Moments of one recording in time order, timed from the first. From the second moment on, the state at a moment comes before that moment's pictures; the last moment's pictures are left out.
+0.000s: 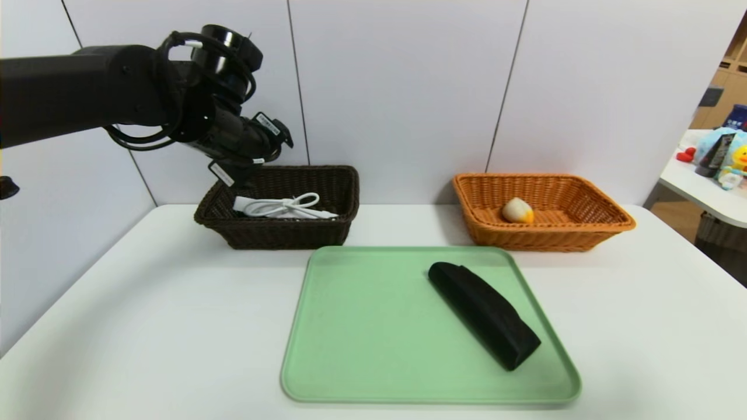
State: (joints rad) left arm -0.35 1.99 -1.95 0.57 0.23 -1.04; right arm 0.33 0.94 -1.09 0.79 -0.39 -0.07
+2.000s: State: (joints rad) left arm -0.28 1.45 -1.38 0.60 0.18 -0.25; right arm 0.56 1.80 -1.54 0.83 -0.10 0.15
